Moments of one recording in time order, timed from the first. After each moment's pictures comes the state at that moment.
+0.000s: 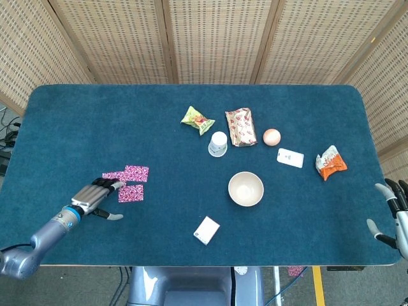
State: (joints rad) left arm -0.70 -1.27 0.07 -1.44 1.18 0.63 0.06; right arm 0.03 -1.01 0.09 -1.59 -1.51 1.54 0.09
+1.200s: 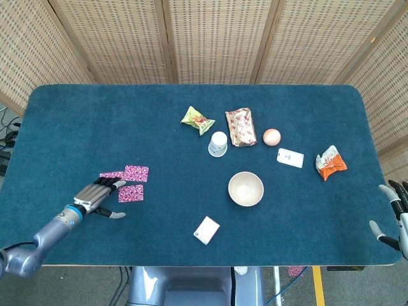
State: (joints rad) left arm -0.69 -1.30 0.04 -1.41 1.21 0.62 0.01; right arm 0.02 -1.01 0.09 -1.58 -1.51 1.55 0.11
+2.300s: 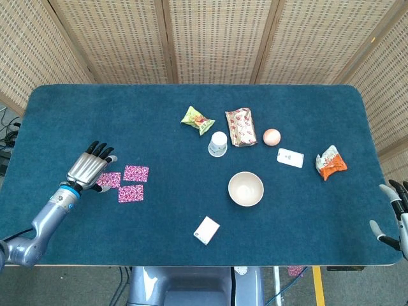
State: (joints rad) left arm -0.73 -1.28 -0.05 -1.41 1.12 0.81 0.42; right arm 0.02 -1.01 0.09 -1.58 -1.51 1.56 0.11
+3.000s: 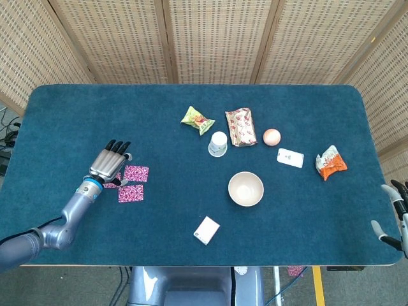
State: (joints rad) left arm -0.82 -1.49 -0.09 -1.22 0.97 0.73 0.46; right arm 0.02 -1.01 0.09 -1.57 -1.50 1.56 0.13
